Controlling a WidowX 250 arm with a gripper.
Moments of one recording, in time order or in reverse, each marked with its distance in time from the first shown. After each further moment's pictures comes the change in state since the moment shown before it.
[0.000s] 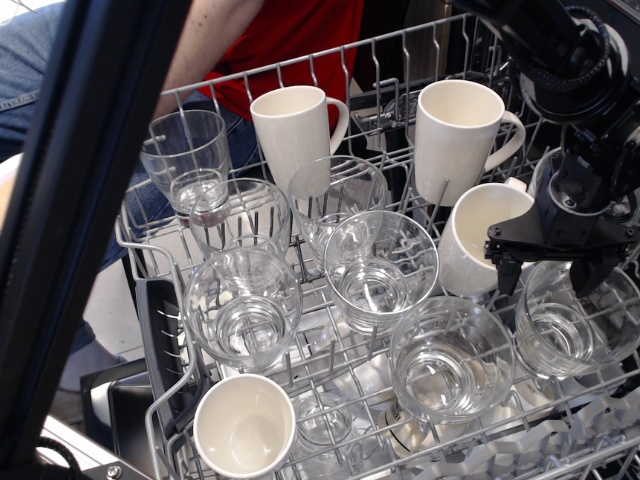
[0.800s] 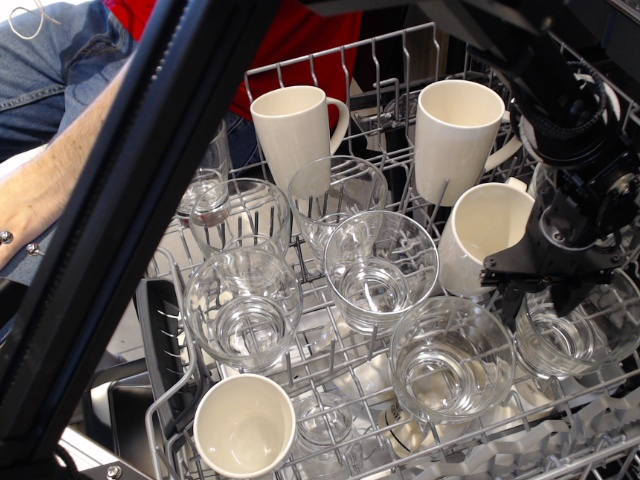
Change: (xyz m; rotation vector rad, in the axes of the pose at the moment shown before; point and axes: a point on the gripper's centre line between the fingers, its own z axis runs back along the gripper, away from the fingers) arm -0.001 -0.003 -0.035 0.002 -0.030 0.056
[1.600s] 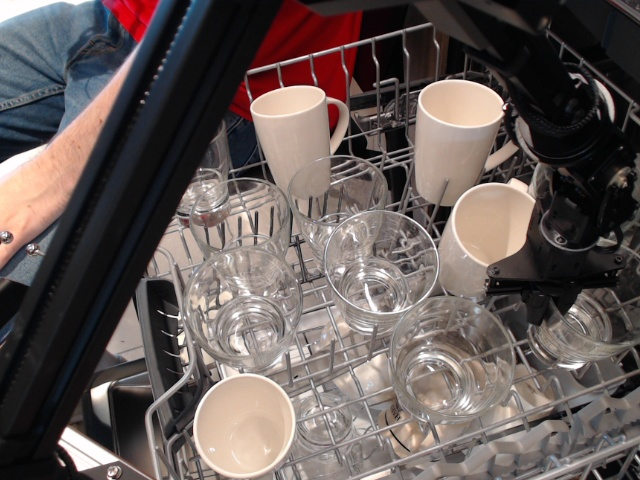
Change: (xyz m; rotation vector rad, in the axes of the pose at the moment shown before) arm -0.009 -0.004 0.002 -0.029 0.080 0.041
